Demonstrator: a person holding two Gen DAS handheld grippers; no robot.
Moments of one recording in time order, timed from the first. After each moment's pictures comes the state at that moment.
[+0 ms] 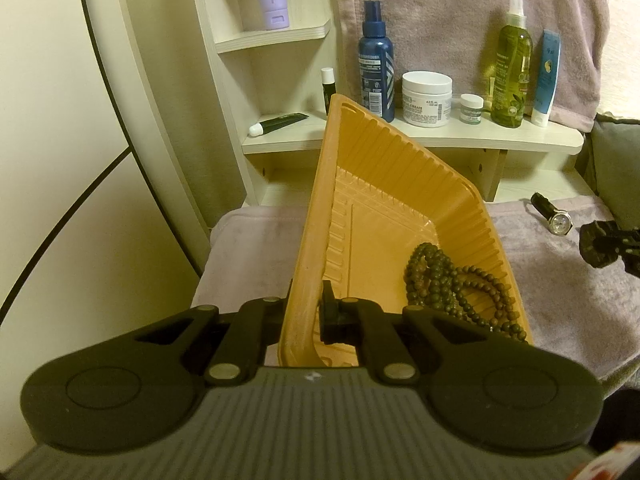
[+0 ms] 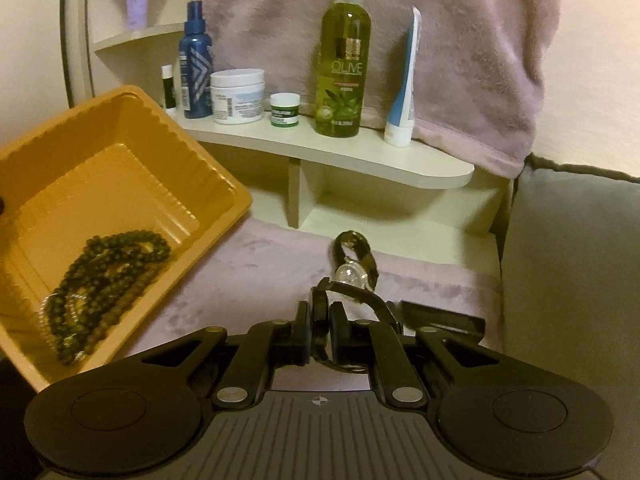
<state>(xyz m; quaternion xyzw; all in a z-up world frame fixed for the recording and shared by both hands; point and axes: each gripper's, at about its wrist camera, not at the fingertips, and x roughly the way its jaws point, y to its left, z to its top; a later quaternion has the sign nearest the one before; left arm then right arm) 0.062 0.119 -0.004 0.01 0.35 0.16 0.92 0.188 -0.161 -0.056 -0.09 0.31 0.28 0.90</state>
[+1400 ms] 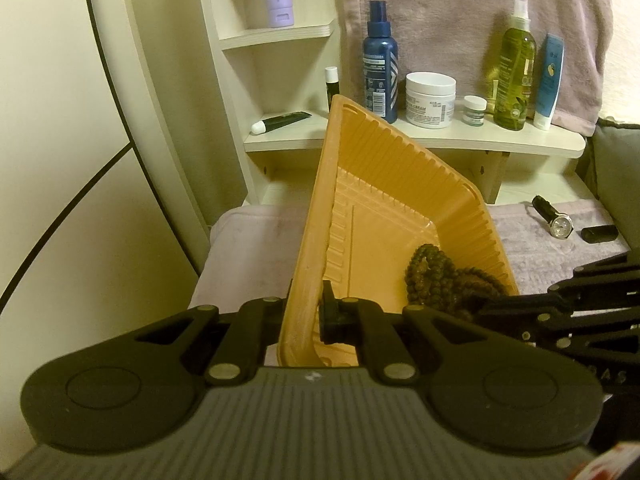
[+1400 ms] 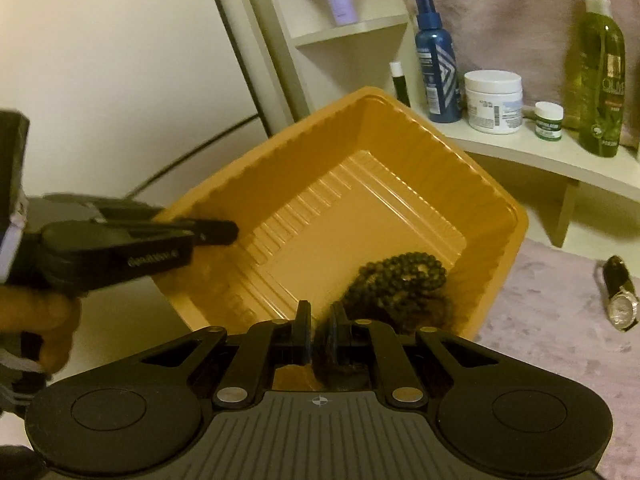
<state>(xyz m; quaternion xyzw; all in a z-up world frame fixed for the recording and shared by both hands) 0.063 0.121 -0.004 0.00 0.35 0.16 0.92 0.140 -0.049 -0.032 -0.01 0.35 0.51 0.78</state>
